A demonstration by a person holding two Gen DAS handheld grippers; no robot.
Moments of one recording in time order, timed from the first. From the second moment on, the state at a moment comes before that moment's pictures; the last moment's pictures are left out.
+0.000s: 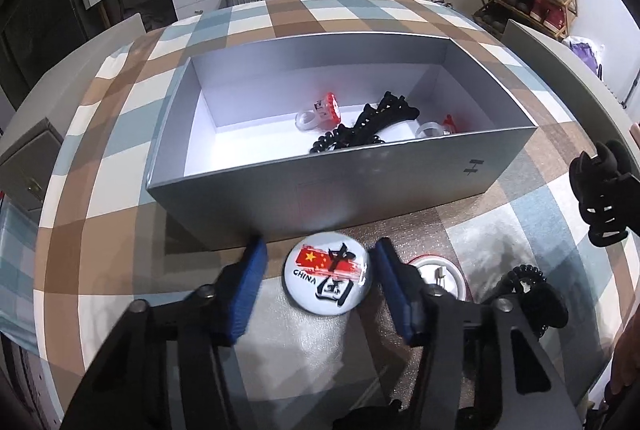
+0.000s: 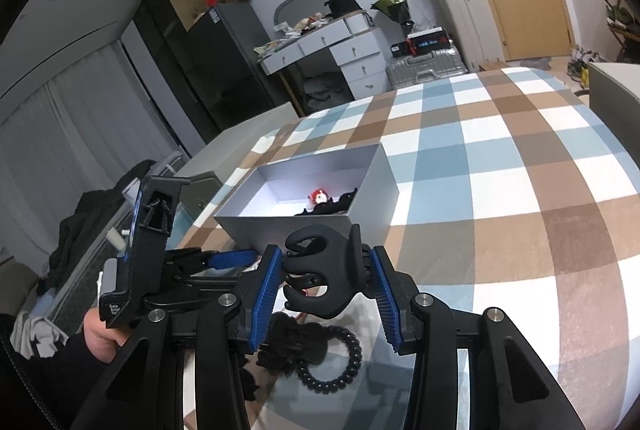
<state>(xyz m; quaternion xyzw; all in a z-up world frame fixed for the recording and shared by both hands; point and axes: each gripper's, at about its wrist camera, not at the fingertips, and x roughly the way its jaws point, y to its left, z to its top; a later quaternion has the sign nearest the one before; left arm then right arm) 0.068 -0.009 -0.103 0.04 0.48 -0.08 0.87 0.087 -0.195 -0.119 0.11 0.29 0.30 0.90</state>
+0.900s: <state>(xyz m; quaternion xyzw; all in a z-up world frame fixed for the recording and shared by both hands) 0.046 -0.001 -0.089 0.04 0.48 -0.08 0.87 0.081 -0.190 -0.106 0.11 0.27 0.30 0.91</state>
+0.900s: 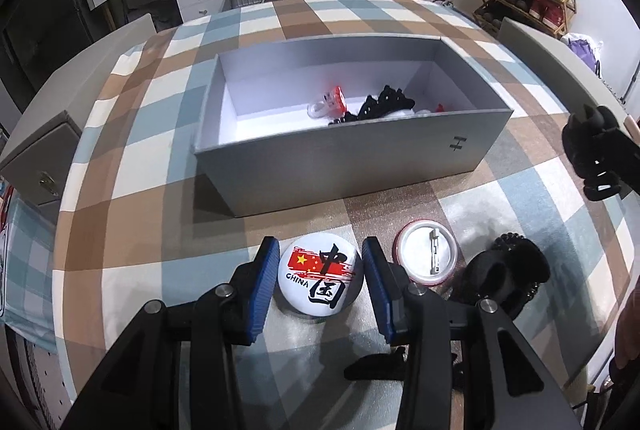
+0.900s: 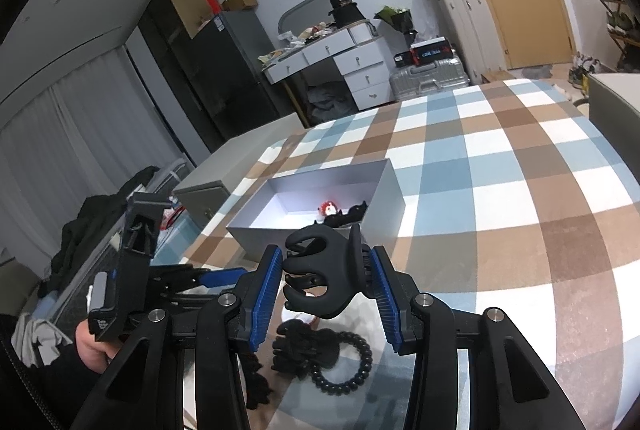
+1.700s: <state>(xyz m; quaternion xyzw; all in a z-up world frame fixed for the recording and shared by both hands) 0.077 0.002 -0.034 0.01 0.42 -0.13 0.90 0.129 -0.154 -0.075 0.08 0.26 0.34 0.90</state>
